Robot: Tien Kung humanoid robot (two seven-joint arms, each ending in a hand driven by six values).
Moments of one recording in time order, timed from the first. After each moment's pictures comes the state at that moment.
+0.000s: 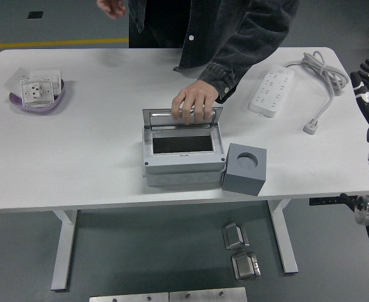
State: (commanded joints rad) left arm 0.09 0.02 -1.87 -0.18 1.76 -0.04 0.34; right arm 0.08 -0.23 1.54 1.40 -1.16 -0.33 0.39
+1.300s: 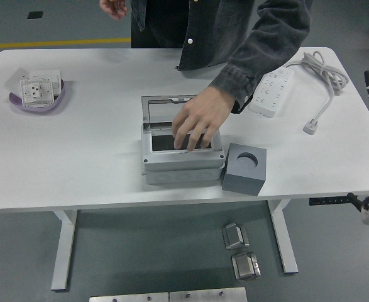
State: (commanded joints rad) left arm 0.10 0.02 -1.88 -0.18 1.81 -0.05 0.34; right arm 0.06 -0.22 1.59 1.41 -1.17 -0.33 0.38
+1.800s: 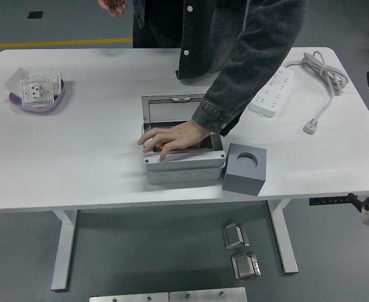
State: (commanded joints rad) left arm 0.10 0.02 -1.88 -0.18 1.82 -0.05 0.34; right arm 0.06 -0.22 1.59 1.41 -1.17 -0.34 0.38
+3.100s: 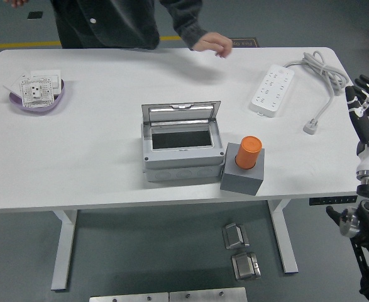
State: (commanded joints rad) left arm 0.09 0.02 -1.86 -0.18 1.79 -0.05 0.34; right arm 0.04 -0.18 1.42 1.35 -1.06 -0.44 0.54
